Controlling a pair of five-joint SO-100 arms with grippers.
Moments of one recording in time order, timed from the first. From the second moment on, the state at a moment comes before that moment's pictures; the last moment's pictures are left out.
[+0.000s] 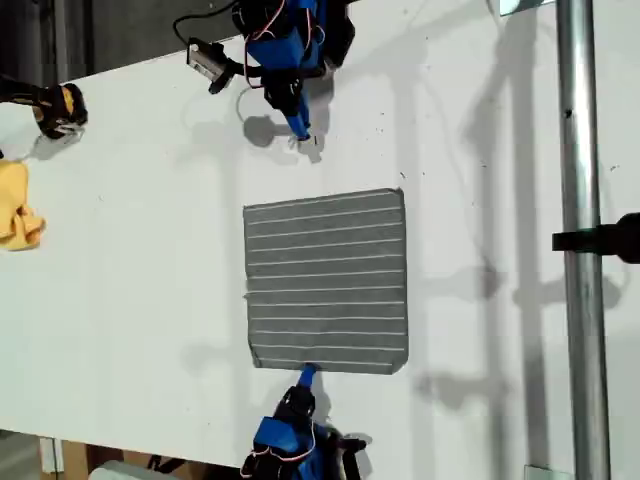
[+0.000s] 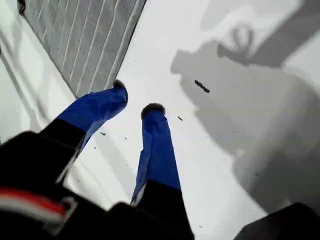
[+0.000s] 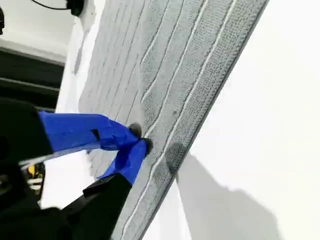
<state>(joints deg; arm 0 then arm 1) -7.6 198.7 178.7 73.5 -54.8 4.5 188.3 163.9 83.6 87.0</state>
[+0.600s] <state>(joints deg) -8.4 198.7 178.7 73.5 -86.7 3.7 188.4 163.9 80.9 87.0</state>
